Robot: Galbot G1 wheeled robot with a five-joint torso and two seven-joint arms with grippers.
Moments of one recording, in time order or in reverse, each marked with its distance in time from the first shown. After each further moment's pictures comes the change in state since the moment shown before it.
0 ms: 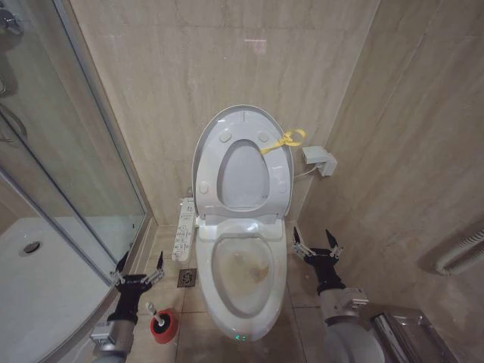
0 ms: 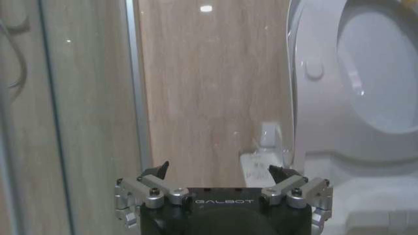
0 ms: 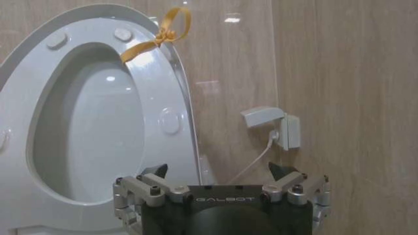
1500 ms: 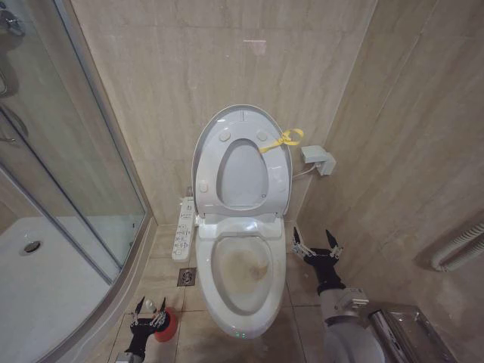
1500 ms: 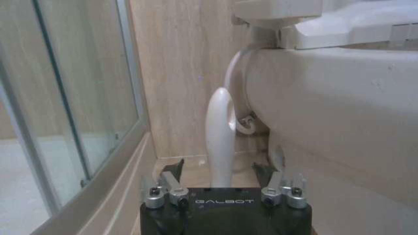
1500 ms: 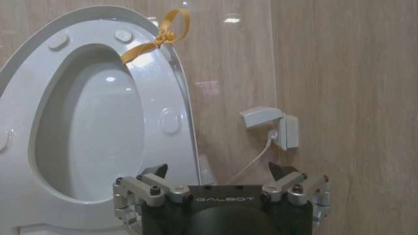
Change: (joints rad) left arm -0.313 -0.004 0.041 0.925 0.006 -0.401 0.212; right arm 0.000 0.000 0.000 0.000 0.000 0.000 0.000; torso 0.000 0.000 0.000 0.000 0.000
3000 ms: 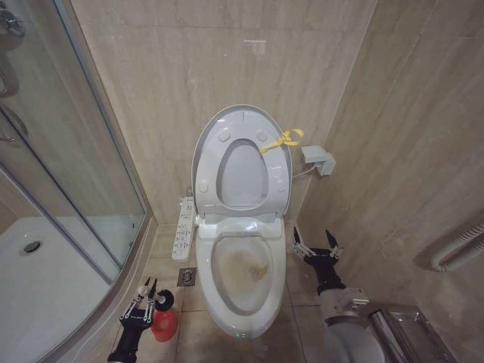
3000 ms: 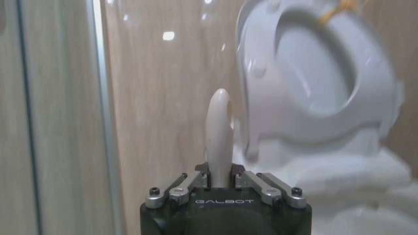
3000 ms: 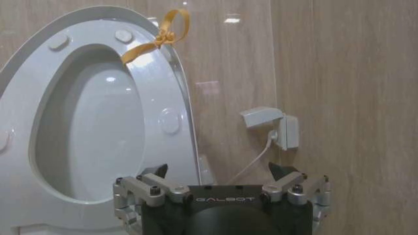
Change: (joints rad) left arm 0.402 0.020 -0.051 -0.761 -0.015 0.005 -0.014; right arm 0.000 0.000 0.000 0.000 0.000 0.000 0.000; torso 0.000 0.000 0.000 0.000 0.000
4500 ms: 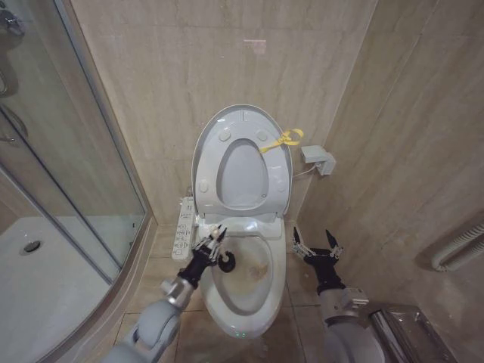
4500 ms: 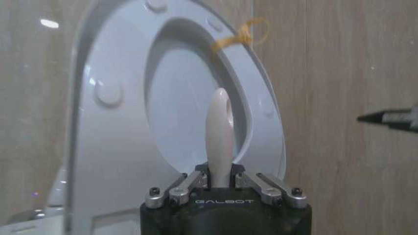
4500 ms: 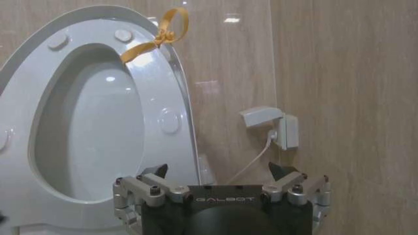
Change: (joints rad) left arm -0.638 0.218 0.610 0.109 -0.203 0.284 -0.040; right arm 0.000 0.000 0.000 0.000 0.000 0.000 0.000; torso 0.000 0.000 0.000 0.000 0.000
